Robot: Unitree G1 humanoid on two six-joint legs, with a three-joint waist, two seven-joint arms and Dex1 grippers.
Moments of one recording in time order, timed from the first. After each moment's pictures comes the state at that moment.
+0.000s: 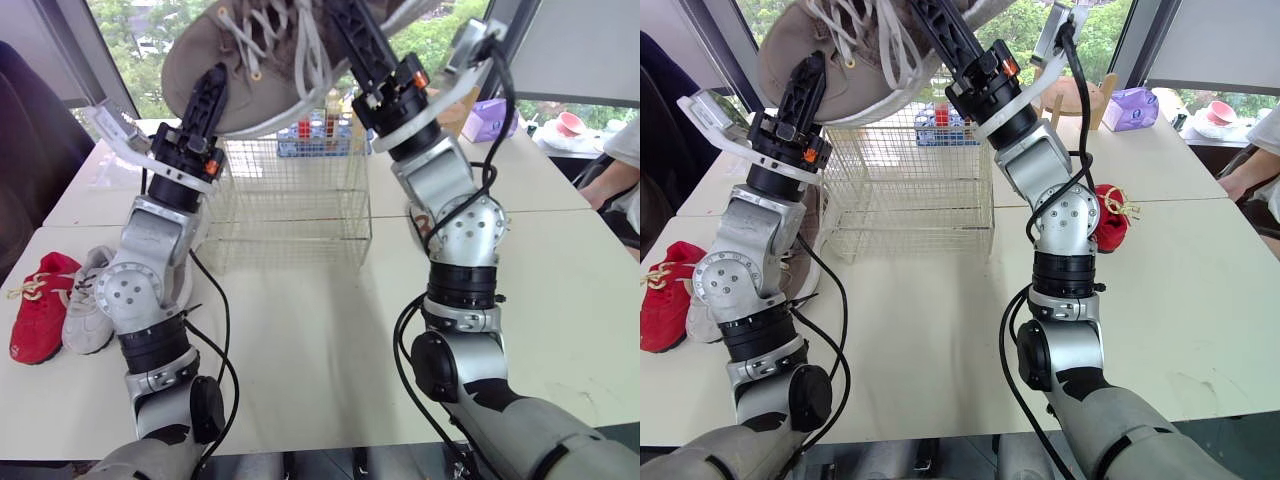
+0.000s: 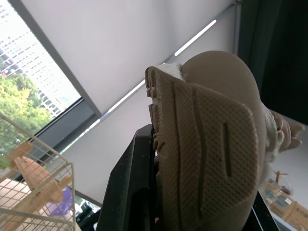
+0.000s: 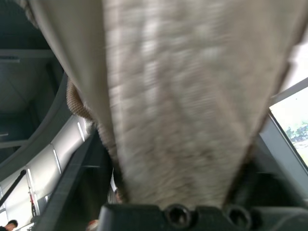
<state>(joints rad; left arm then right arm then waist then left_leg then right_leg) -0.71 0.15 0.45 -0.20 -1.43 0.63 -0.14 -1.04 -0.01 -0.26 0.04 1.04 0.55 0.43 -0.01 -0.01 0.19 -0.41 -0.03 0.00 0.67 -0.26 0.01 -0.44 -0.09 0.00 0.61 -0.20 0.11</state>
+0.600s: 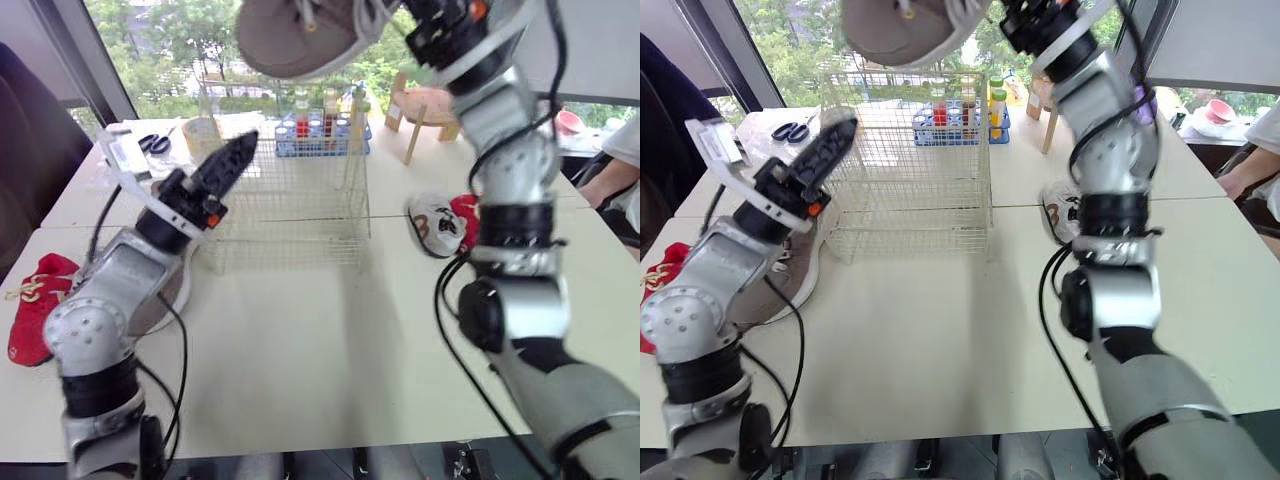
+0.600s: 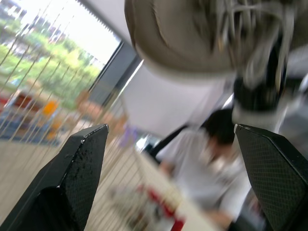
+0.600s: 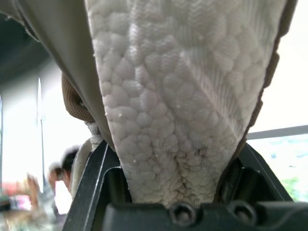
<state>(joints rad) -0.37 0.52 0.37 -0.53 -1.41 0.78 -0.07 -1.45 -0.43 -0.17 0.67 0.63 0.20 0.90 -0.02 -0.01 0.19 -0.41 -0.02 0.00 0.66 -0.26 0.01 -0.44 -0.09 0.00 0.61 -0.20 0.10</state>
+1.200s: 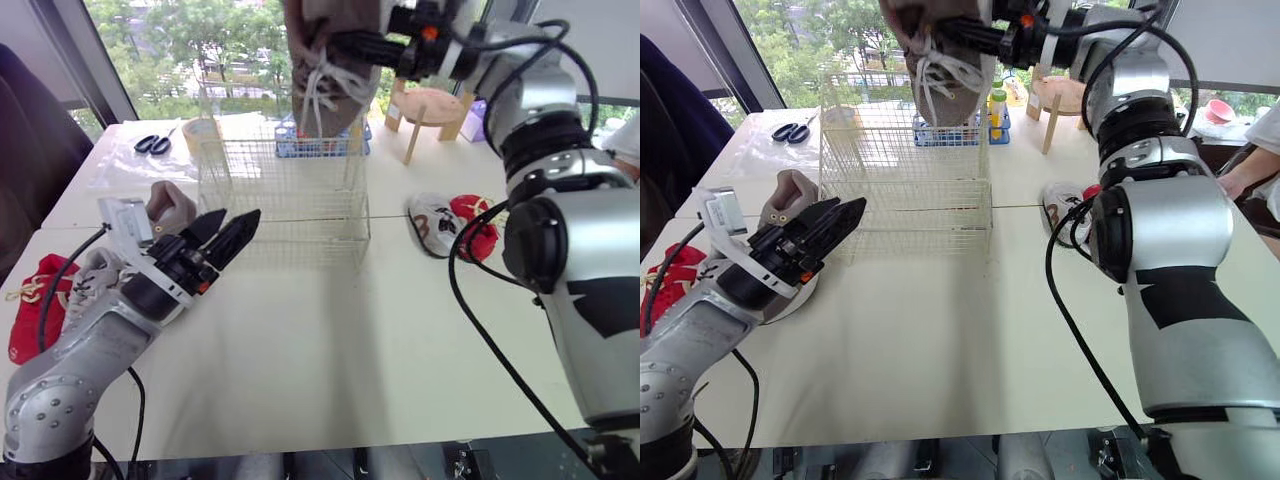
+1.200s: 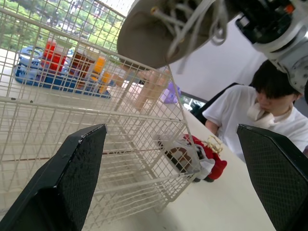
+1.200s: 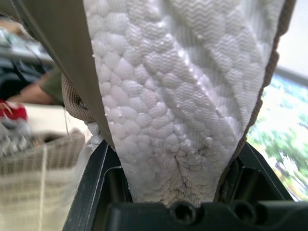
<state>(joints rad) -0.12 0.55 0.35 -0.68 -1.39 0.68 -0.02 -1.71 -0.41 -0.04 1.33 0.14 -0.15 1.18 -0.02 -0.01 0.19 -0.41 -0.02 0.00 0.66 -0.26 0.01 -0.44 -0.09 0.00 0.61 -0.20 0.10</state>
